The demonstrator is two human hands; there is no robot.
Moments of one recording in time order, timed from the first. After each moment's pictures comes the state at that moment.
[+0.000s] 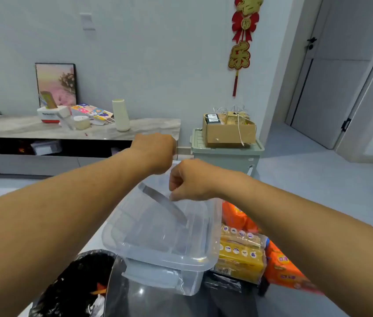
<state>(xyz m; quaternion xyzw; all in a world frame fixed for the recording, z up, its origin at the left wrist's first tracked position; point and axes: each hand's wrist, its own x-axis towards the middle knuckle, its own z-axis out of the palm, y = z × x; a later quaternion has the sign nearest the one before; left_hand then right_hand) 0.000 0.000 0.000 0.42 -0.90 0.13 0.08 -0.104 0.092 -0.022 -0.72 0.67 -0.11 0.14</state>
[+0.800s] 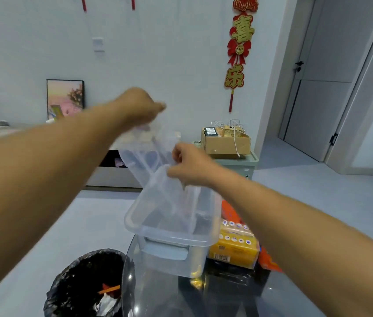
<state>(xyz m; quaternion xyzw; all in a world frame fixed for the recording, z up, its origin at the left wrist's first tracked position) 0.071 0.030 0.114 0.51 -0.79 -0.20 0.28 -0.062 0.113 0.009 -0.64 0.70 -0.30 0.11</state>
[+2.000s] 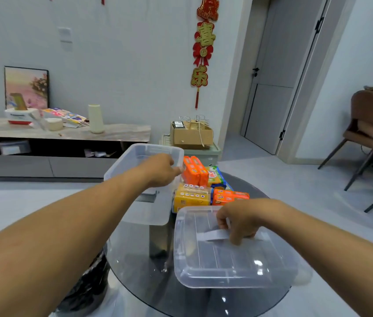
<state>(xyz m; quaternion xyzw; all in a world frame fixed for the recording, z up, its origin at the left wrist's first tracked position) 0.055 0.207 -0.020 0.40 -0.88 -0.23 0.14 -0.109 0.361 -0.056 -0.53 0.80 0.16 0.24</state>
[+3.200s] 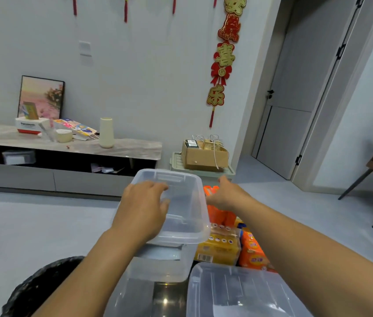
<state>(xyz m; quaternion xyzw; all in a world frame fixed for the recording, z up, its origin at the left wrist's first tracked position) 0.087 0.131 -0.070 0.41 -0.86 -0.04 0.31 -0.140 0.172 -0.056 -0.41 0.90 -0.15 0.09</state>
